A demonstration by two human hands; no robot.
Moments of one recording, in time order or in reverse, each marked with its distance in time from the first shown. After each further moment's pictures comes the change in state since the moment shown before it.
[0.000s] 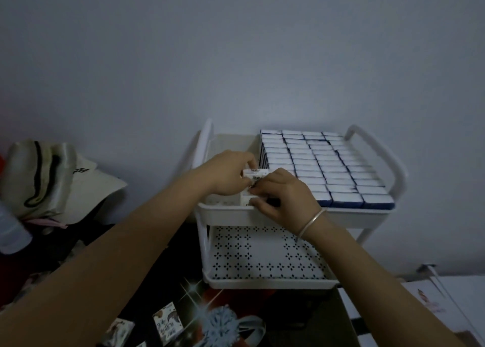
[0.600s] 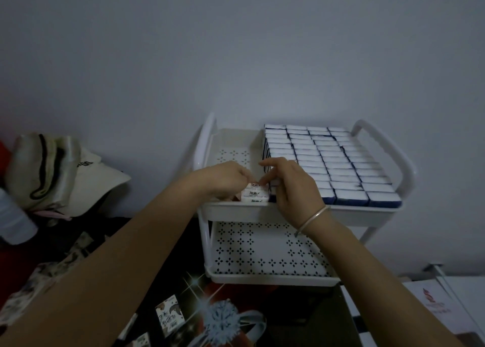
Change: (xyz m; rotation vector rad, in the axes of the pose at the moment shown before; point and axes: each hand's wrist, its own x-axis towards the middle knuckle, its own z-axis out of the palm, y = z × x) left_hand -0.012 0.011 0.008 -0.345 -0.217 -0.315; right_hand 0.001 0.000 0.000 0.113 0.101 0.133
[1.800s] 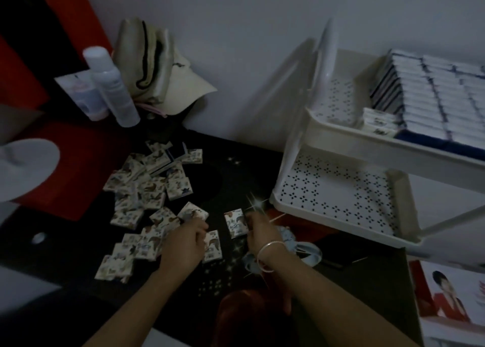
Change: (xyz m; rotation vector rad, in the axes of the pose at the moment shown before) left_hand -0.150 -0.299 0.192 -0.063 0.510 -0.386; right_hand -0.176 -0.078 0.241 0.074 -0.822 0.454
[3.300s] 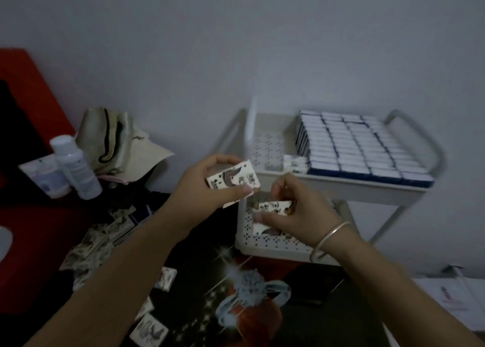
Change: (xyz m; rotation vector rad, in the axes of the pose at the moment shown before) left_hand 0.003 0.226 -0.153 -0.797 -0.165 0.370; right_hand -0.118 -0.059 -0.243 0.360 0.372 -0.228
